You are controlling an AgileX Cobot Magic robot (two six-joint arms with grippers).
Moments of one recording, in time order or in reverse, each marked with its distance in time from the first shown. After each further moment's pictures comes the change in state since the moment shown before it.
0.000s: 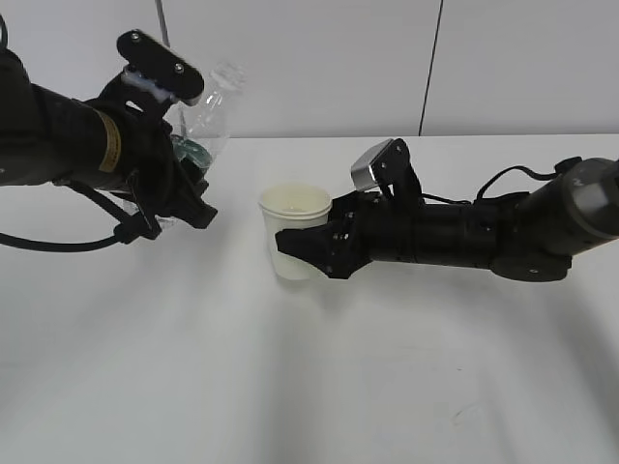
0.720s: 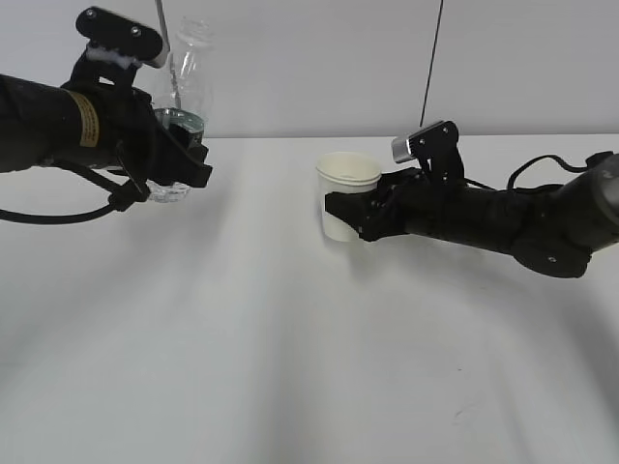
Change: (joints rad) left arm 0.114 0.012 0.000 -0.127 -0.234 -0.001; right arm -0.081 0.000 0.000 0.213 0.089 -0.097
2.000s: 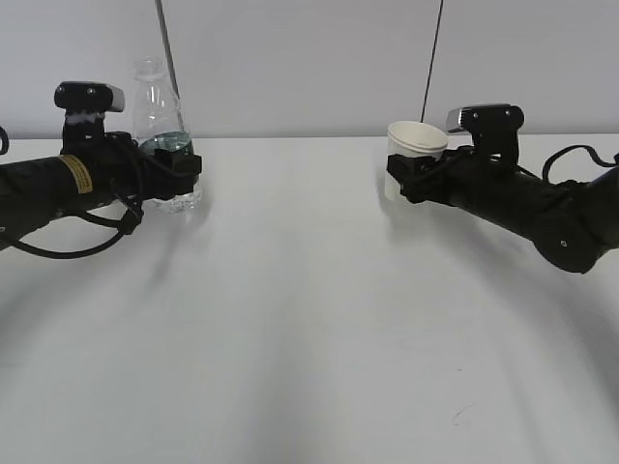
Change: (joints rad) left arm 0.239 0.350 0.000 -0.115 -0.667 0.001; right arm -0.081 0.000 0.000 0.378 0.065 -0.162
